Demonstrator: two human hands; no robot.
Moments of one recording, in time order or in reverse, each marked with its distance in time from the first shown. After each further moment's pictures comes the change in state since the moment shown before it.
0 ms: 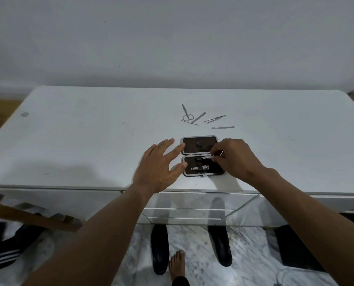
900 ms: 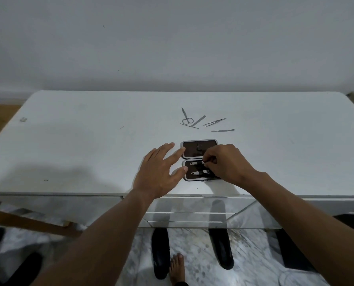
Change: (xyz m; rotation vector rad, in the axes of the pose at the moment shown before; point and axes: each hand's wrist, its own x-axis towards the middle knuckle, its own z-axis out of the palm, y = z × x) left_hand 0.001 -0.001 -0.001 -0.026 -0.013 -0.009; right_hand 0.010 -0.009 0.014 0.050 -0.028 -0.027
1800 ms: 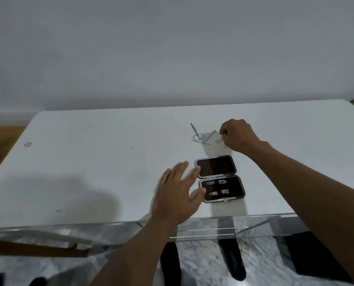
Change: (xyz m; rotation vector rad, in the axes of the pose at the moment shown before) left_hand 0.000 0.005 -0.009 -0.062 -0.024 -0.015; right_hand 0.114 0.018 -0.028 -0.126 0.107 0.249
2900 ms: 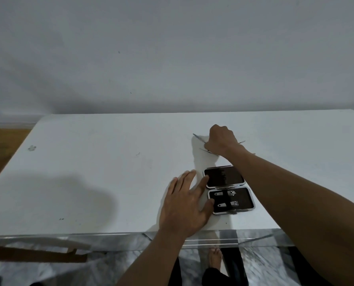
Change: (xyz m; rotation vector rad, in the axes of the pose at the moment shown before) left_hand 0.004 0.004 -0.003 0.062 -0.020 0.009; right_hand 0.027 -0.066 0.017 0.005 -0.125 0.134
